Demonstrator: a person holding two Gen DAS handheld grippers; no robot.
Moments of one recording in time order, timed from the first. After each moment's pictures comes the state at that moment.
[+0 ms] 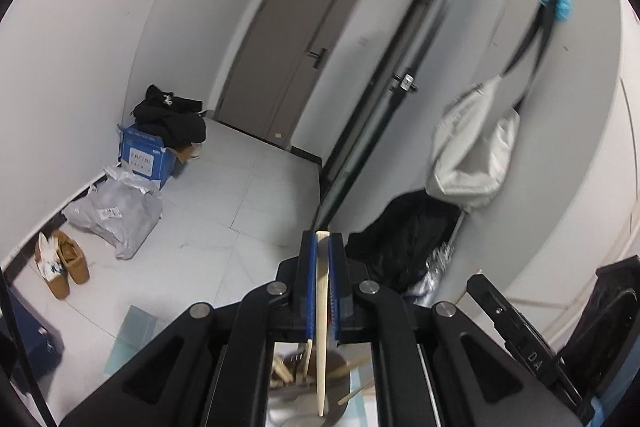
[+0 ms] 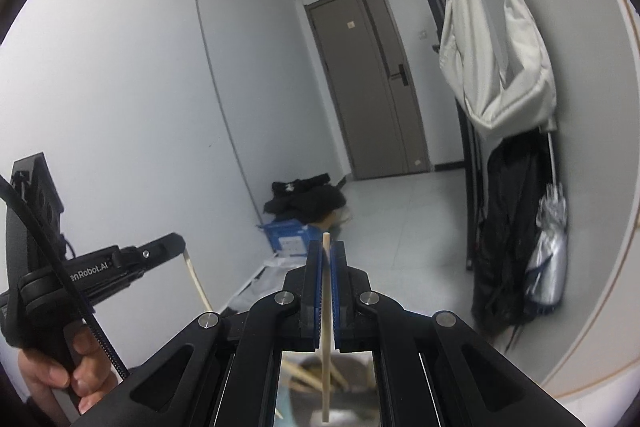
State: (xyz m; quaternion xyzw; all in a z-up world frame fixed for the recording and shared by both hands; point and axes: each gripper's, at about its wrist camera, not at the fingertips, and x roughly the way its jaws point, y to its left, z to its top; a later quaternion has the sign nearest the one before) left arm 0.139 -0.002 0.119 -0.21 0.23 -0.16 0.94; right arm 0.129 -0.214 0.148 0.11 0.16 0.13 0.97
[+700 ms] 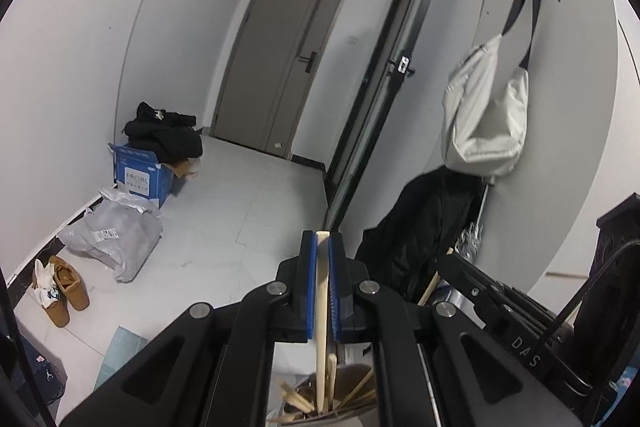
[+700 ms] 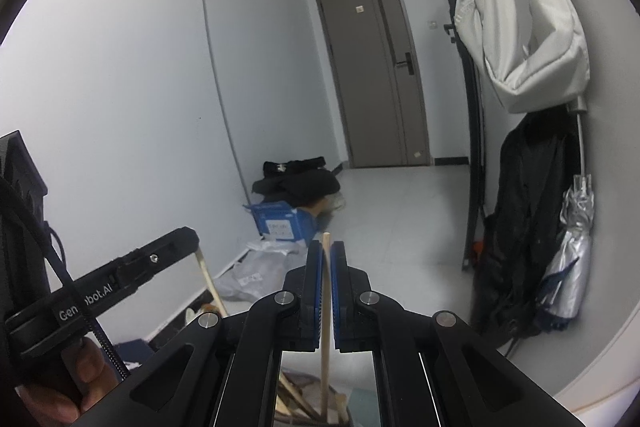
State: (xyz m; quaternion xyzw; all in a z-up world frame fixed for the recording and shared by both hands) left arm 0.161 -0.023 0.073 -0.15 0.21 -0.17 0.95; right arm 0.191 -0.208 0.088 0.07 0.18 0.14 0.97
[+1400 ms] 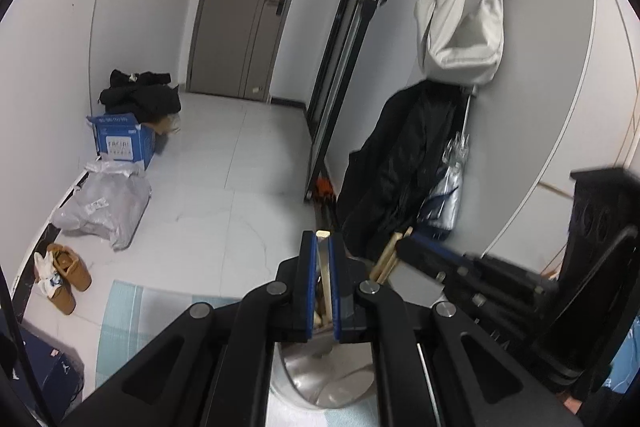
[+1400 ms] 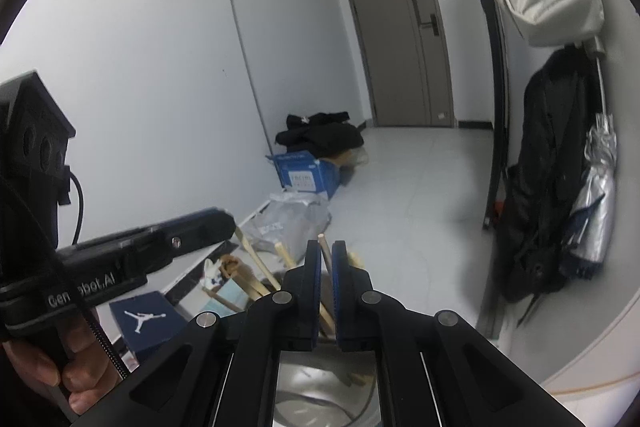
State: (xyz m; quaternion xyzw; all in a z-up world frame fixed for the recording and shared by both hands) left arm 0.147 -0.044 0.046 -0.08 0.30 -0.22 0.92; right arm 0.167 -0.199 0.030 0.06 0.25 0.19 0.95
